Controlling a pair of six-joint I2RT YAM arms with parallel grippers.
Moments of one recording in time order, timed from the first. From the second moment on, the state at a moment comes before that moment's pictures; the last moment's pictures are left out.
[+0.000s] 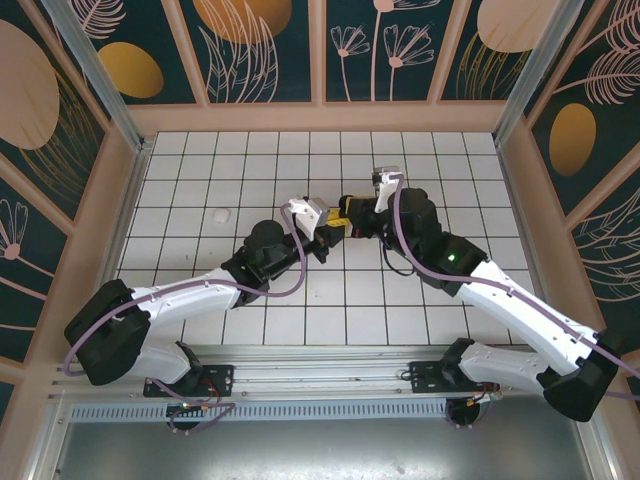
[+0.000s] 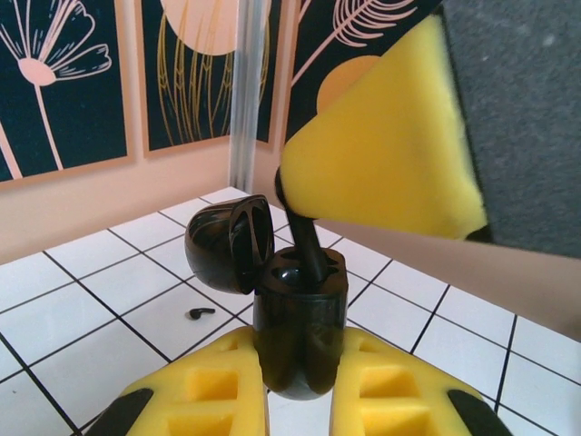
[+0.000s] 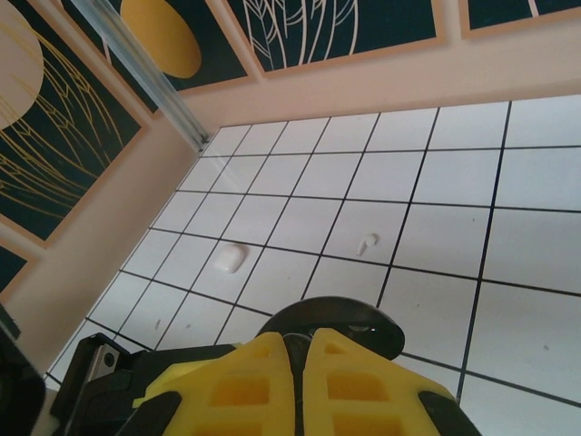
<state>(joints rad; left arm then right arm) -0.87 1.40 0.73 0.67 0.11 -0.15 0.82 1.07 1.04 -0.31 0.16 0.50</state>
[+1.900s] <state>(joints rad) -0.88 1.40 0.73 0.68 0.10 -0.16 0.82 1.02 1.00 -0.30 0.17 0.63</state>
